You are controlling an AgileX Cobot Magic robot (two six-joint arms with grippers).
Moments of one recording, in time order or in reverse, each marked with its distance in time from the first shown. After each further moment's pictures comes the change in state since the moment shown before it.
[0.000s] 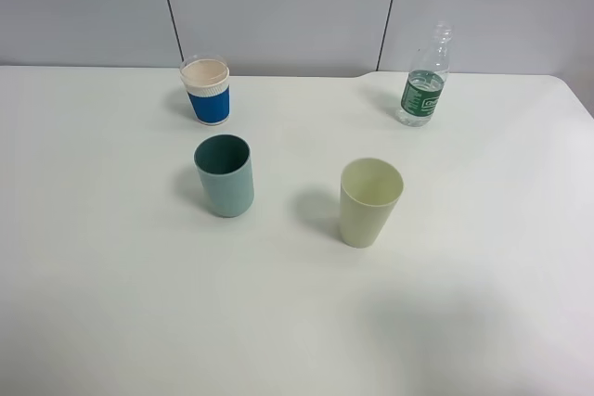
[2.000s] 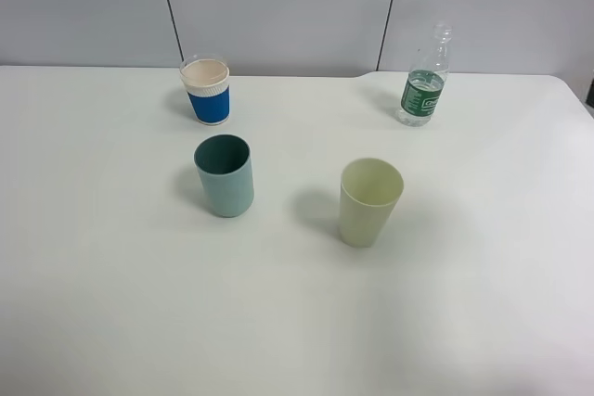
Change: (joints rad) left arm 0.000 0.000 0.000 0.000 0.000 0.001; right arm 0.000 0.592 -0.055 -0.002 -0.527 -0.002
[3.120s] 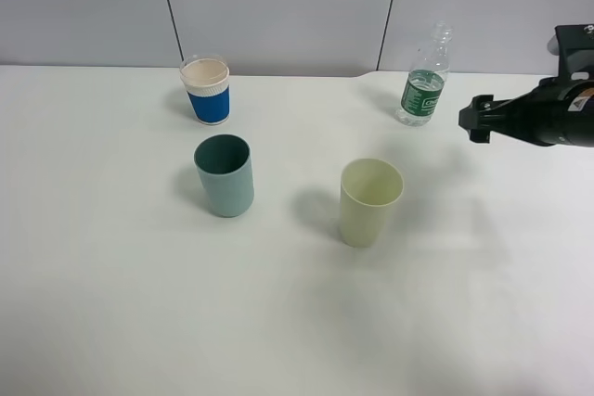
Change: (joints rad) left arm 0.000 0.000 0.000 0.000 0.000 0.000; right arm 0.000 0.935 -0.002 -0.047 -0.792 -0.015
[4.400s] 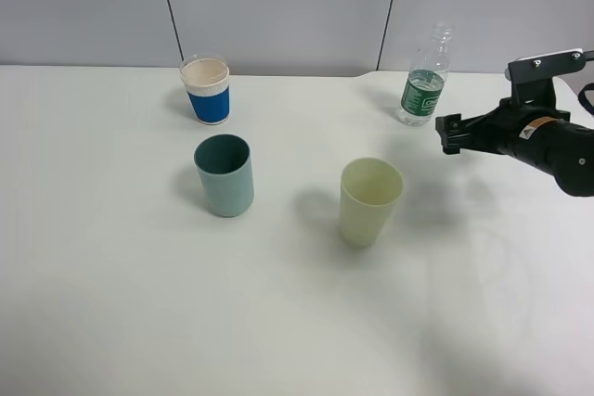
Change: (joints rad) left arm 0.000 0.000 0.000 0.000 0.000 0.000; right arm 0.000 0.335 -0.004 0.000 -0.521 -0.126
